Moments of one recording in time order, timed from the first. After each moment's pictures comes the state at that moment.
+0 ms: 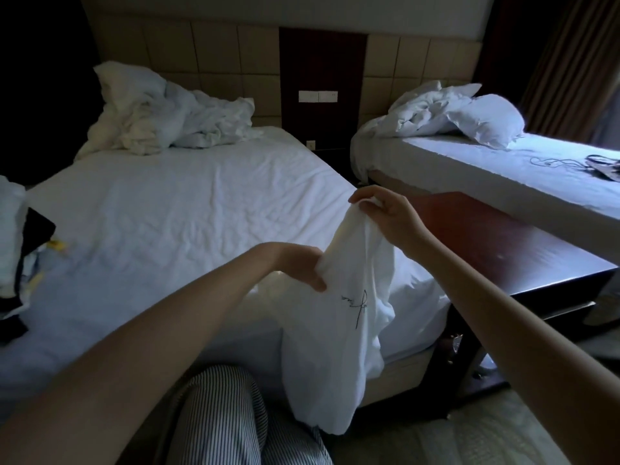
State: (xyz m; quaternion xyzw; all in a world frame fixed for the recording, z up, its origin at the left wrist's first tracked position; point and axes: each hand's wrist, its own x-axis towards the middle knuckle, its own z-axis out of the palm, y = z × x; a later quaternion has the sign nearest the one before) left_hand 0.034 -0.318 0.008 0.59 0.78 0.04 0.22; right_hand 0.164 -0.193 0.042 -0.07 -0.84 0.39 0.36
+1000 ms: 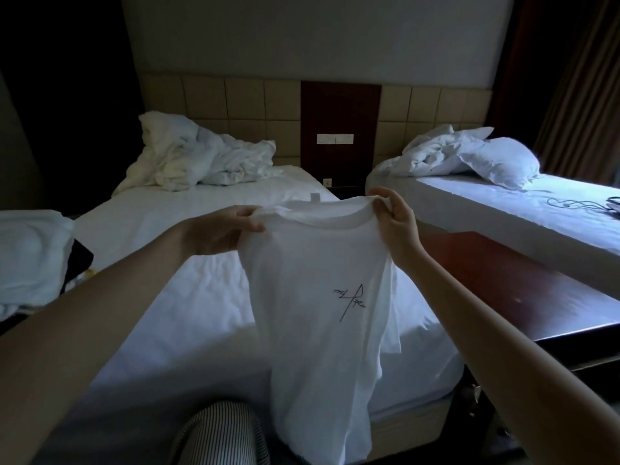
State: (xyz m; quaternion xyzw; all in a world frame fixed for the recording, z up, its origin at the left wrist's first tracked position) left_hand -0.051 -0.422 0.100 0.47 0.64 0.50 0.36; right_hand 0.130 -0.193 0.077 -0.11 -0.72 0.50 0.47
